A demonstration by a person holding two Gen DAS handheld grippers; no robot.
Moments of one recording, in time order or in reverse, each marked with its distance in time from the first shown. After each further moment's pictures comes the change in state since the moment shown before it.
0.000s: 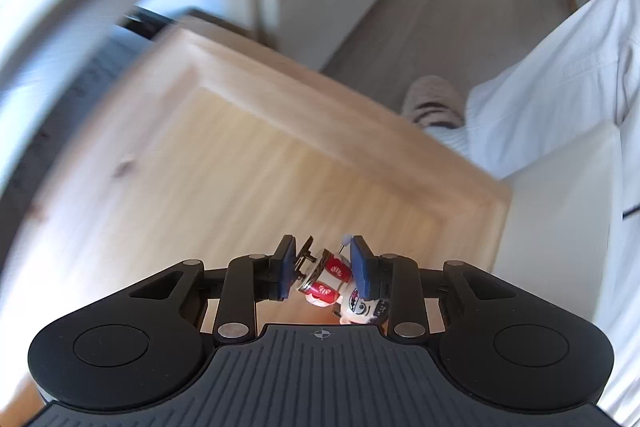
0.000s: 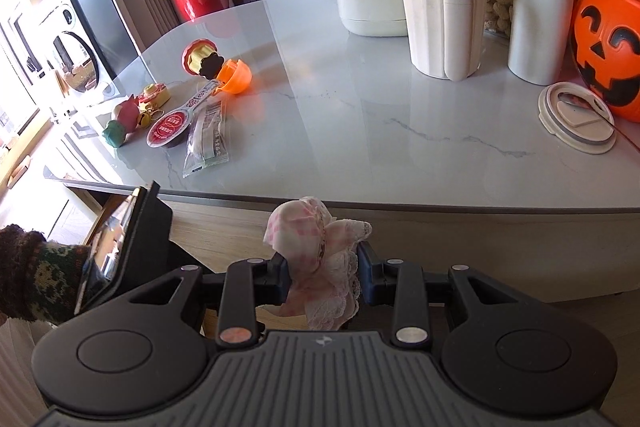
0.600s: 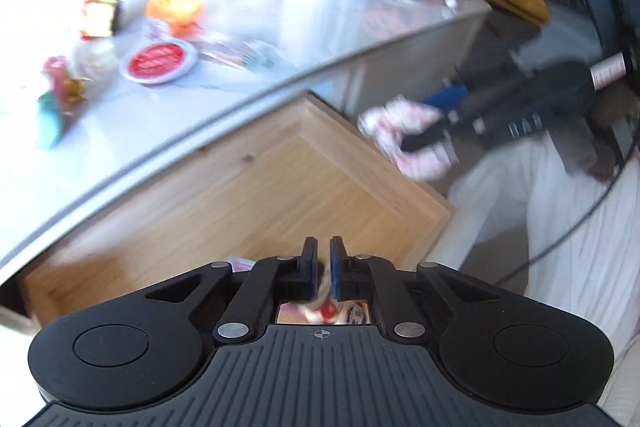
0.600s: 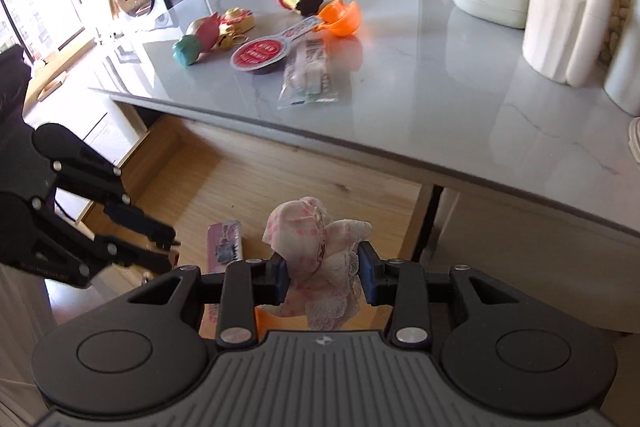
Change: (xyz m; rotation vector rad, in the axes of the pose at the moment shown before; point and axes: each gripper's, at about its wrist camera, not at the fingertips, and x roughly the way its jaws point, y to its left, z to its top) left arm -0.157 0.004 -0.114 -0.286 -0.394 0.094; right arm 0.017 0.067 -0.023 -0.223 0.132 0.094
